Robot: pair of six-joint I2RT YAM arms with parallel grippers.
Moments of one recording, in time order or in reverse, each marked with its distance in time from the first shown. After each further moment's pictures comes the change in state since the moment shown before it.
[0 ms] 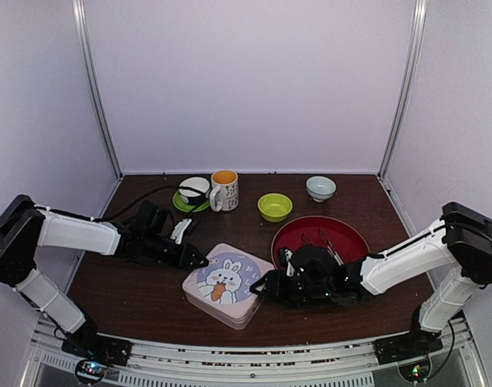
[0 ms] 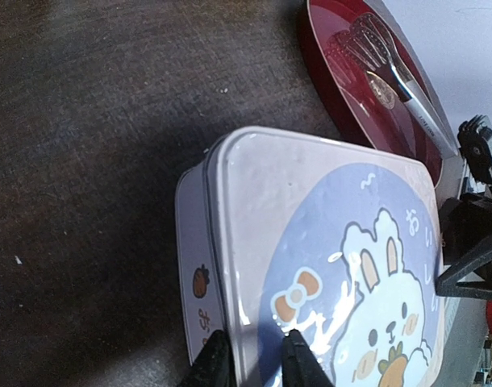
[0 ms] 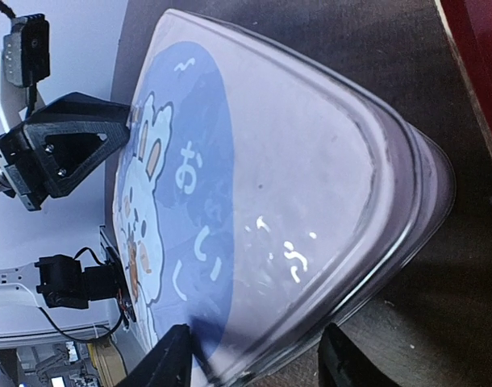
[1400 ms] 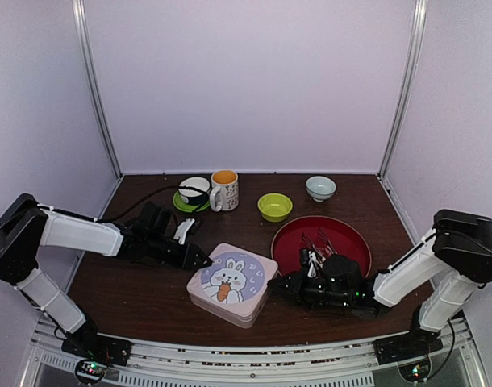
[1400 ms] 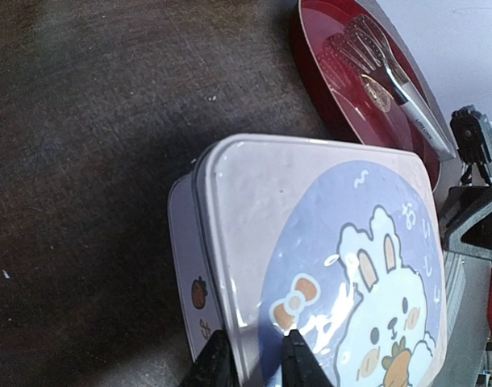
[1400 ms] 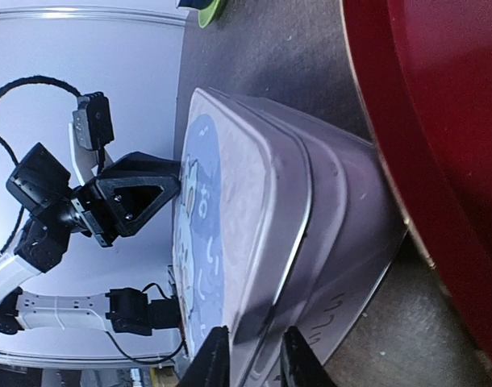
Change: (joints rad) left arm -0.025 0.017 0.002 0.042 -0.019 -0.017; right arm -0.049 0.011 -0.289 0.573 0.025 0.164
